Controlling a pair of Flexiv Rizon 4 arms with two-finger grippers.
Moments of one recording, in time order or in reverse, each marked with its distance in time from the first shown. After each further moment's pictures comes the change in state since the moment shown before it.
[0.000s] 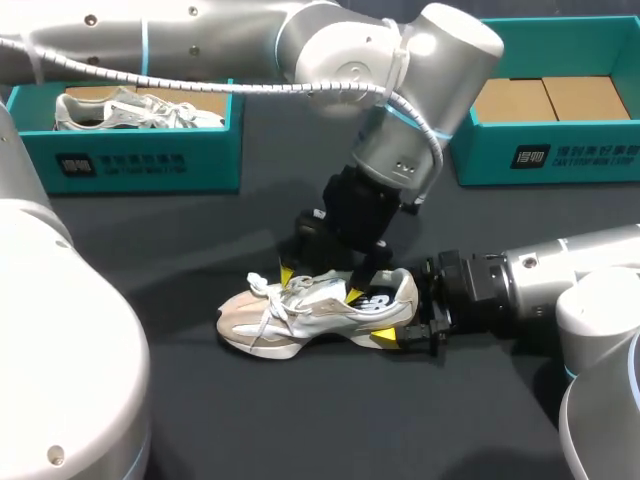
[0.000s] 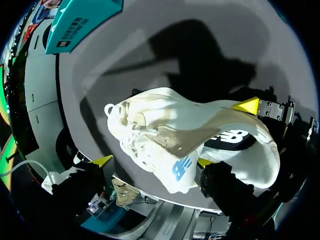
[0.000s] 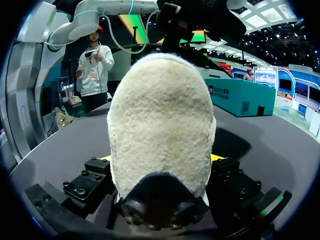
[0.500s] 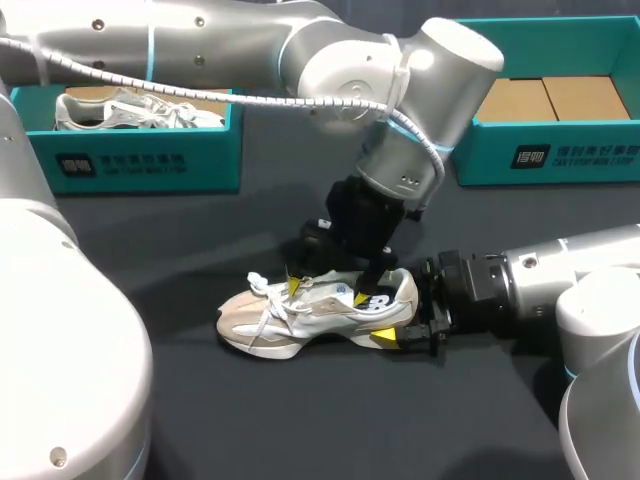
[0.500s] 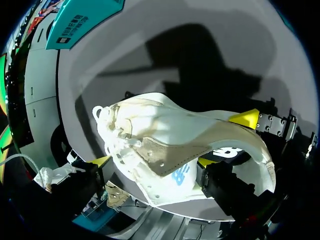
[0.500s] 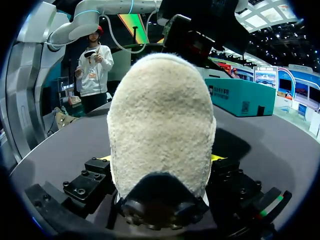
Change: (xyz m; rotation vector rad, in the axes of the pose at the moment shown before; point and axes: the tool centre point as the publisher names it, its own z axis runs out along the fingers) left arm 0.018 -0.009 0.011 0.034 0.025 -0.079; right arm 0.000 0.000 0.000 0.000 0.000 0.000
